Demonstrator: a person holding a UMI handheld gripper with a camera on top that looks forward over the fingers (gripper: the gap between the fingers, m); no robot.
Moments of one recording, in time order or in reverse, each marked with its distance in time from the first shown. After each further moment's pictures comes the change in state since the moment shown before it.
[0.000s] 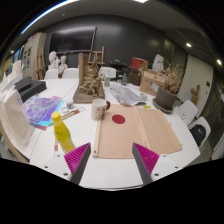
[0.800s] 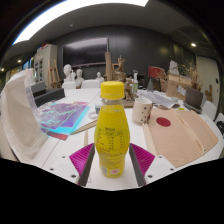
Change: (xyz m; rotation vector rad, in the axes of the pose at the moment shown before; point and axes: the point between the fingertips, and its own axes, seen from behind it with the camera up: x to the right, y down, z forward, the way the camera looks) arm -0.200 0.023 0.132 0.193 -0.191 0.057
